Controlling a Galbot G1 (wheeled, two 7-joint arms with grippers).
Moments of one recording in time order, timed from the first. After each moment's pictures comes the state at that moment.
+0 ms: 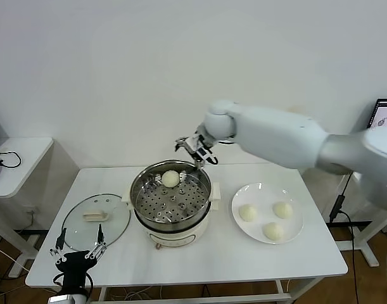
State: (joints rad) left arm 1.78 -1.31 -0.60 -2.23 -0.09 0.01 -0.33; right arm 0.58 1.04 -1.24 1.34 0.22 -0.17 -0.85
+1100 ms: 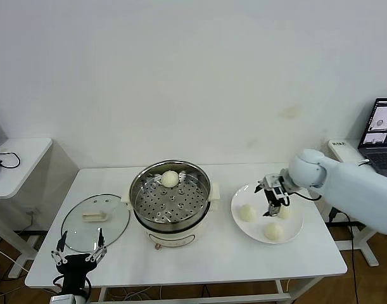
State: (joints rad) left arm 1.78 -1.30 -0.61 -2.20 -0.07 0.05 -0.33; right arm 0.15 0.73 -0.98 1.37 0.00 -0.26 -0.99
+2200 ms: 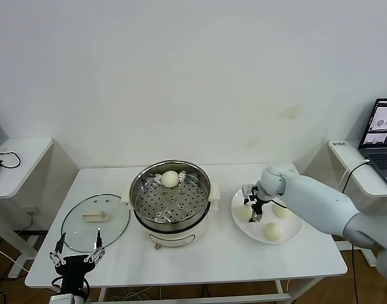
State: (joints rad) left arm 1.78 -1.30 -0.62 -2.18 -0.07 0.05 -0.33; right arm 0.01 0.97 -0.88 1.04 -0.12 -0.25 -1.00
